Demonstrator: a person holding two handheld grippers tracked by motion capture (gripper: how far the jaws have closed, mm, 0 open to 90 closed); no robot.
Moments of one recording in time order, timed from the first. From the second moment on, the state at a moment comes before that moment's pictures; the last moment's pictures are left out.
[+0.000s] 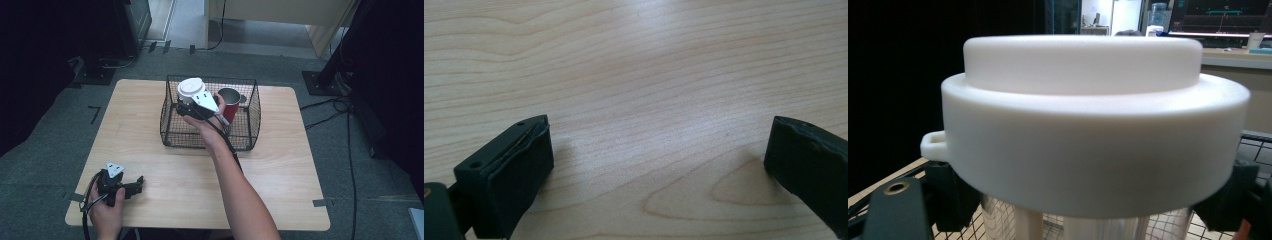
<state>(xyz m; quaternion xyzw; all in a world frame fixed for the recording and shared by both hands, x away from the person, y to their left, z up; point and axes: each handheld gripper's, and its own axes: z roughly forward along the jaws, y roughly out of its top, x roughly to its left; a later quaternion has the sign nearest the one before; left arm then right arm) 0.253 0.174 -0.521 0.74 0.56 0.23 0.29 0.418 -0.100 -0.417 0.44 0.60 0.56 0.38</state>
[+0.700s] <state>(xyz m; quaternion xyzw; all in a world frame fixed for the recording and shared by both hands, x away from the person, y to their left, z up) 0.253 0.174 -0.521 0.74 0.56 0.23 0.29 0.445 -0.099 -0.440 0.45 0.63 0.53 0.36</state>
